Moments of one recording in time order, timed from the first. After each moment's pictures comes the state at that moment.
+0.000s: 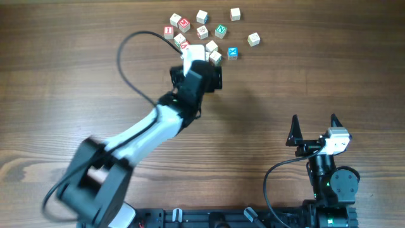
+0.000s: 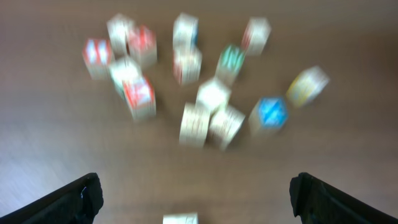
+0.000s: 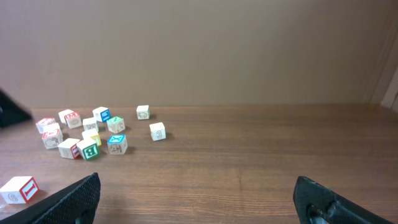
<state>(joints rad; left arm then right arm) -0.59 1.70 1.00 0.09 -0.37 -0.41 -0.01 0.02 0.01 0.00 -0.04 0.02</state>
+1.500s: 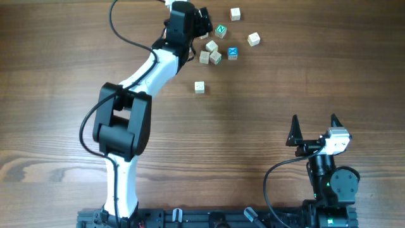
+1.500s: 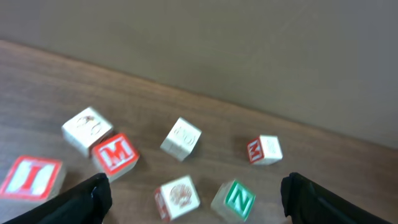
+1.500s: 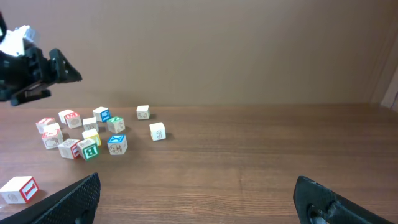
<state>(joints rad) -0.35 2.23 1.66 0.06 -0.10 -0.53 -0.01 0.02 0.01 0.00 -0.04 0.02</state>
